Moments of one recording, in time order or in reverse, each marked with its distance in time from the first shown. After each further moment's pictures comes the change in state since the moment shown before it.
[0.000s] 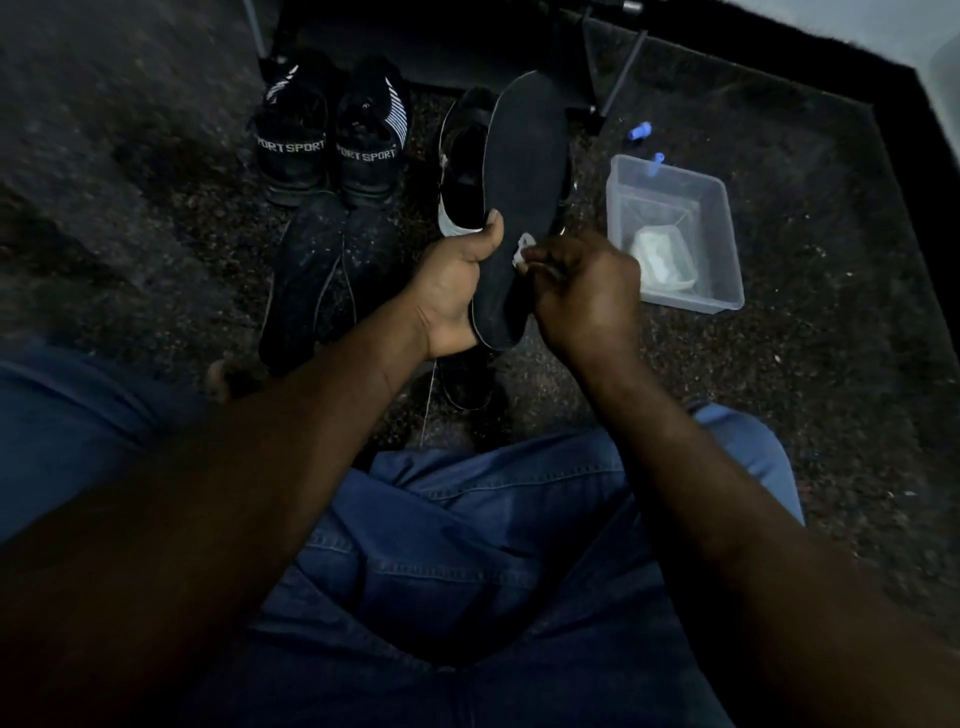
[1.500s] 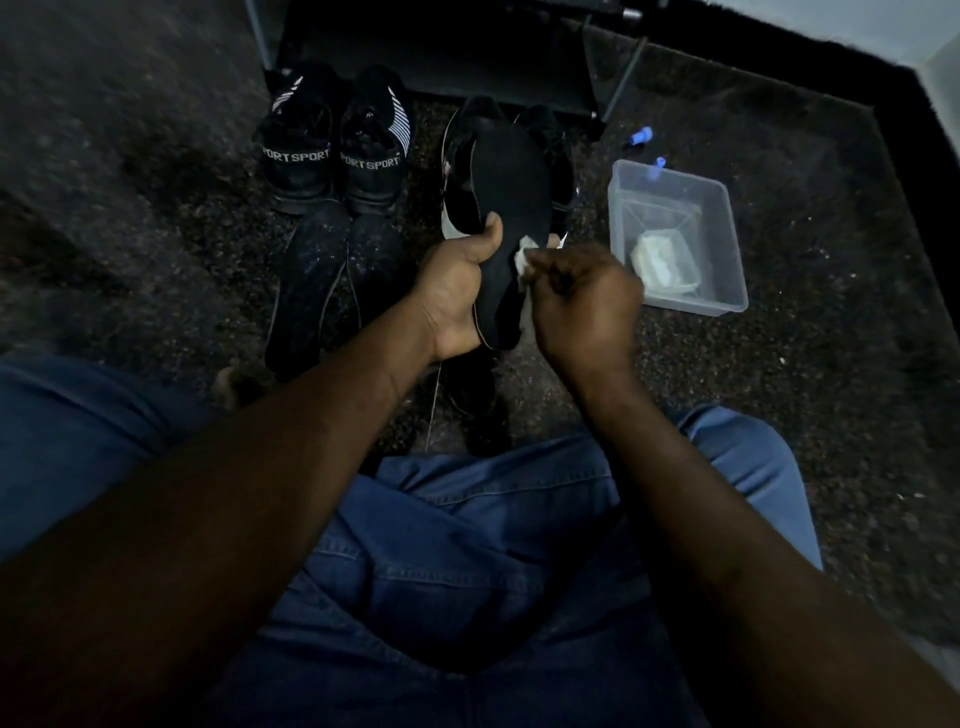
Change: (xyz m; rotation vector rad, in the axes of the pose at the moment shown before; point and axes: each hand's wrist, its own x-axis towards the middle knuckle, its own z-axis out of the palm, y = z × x) left_hand 0.005 0.002 -0.008 0.048 0.081 0.009; right_hand -0.010 -0.018 0.000 0.101 0.089 0.057
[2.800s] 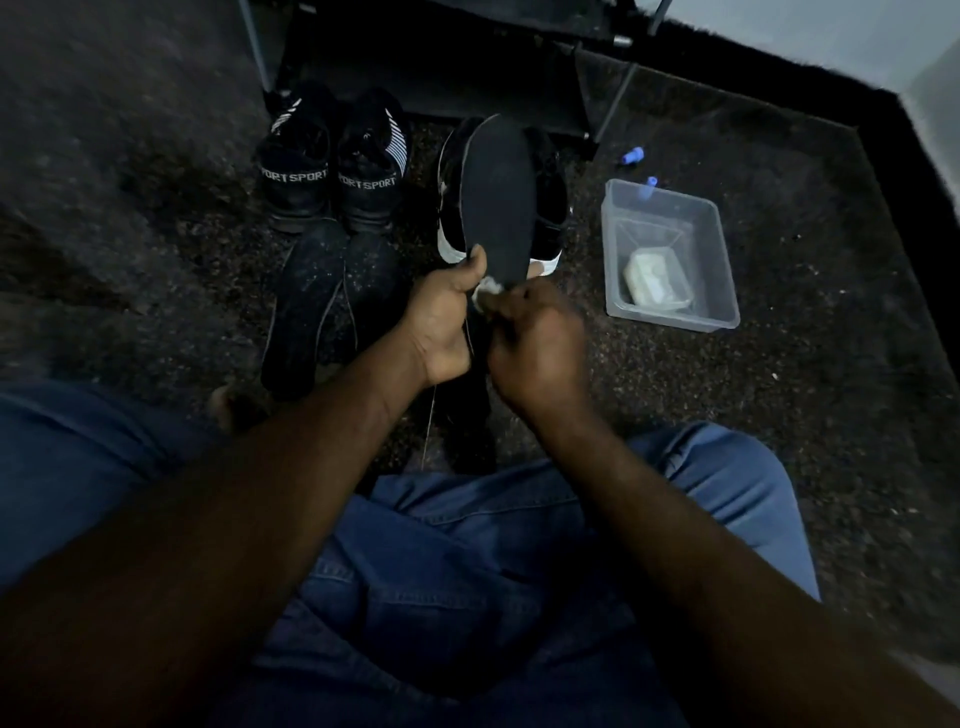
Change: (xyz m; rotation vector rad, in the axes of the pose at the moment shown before) left_hand 0.004 -0.007 -0.010 -0.061 0.054 0.023; right_hand -0.018 -0.011 0.024 -0.062 -0.119 -0.104
